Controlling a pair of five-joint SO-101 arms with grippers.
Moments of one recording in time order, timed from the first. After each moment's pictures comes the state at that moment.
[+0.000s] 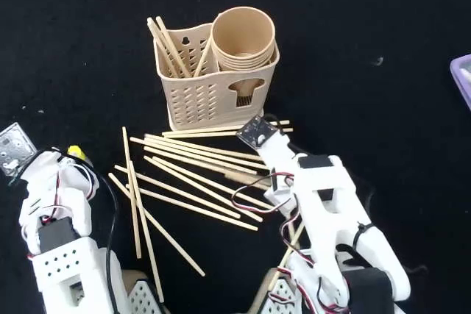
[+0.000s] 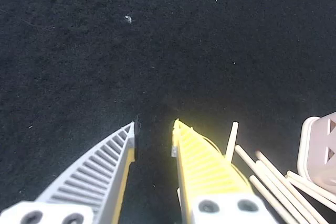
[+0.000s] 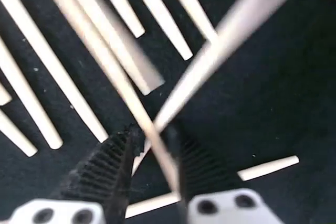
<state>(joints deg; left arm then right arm) -29.6 -79.1 83.6 38.2 13.4 -5.7 -24.6 66.1 50.4 37.1</state>
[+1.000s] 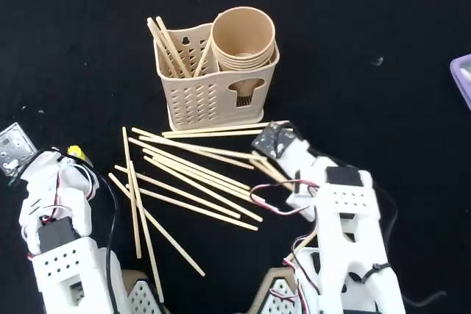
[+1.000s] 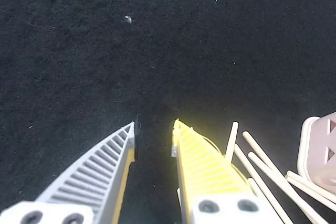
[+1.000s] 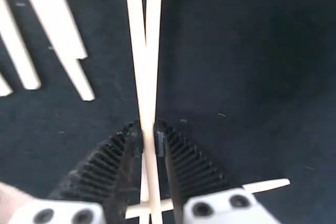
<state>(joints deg) -29.6 -79.1 83.6 38.2 13.4 4.8 -40.7 69.1 58.2 52.9</state>
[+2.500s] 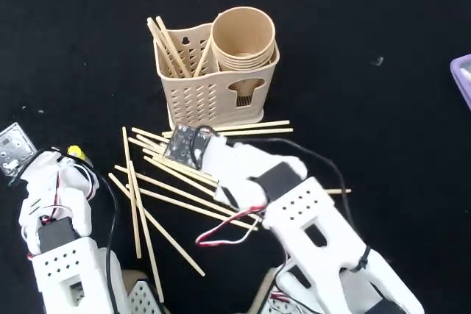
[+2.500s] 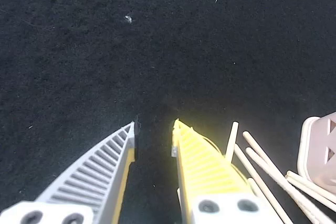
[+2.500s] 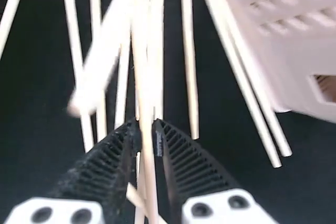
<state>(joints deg) -29.6 -79.1 83.6 38.2 13.4 -33.1 -40.7 54.0 60.4 34.2</state>
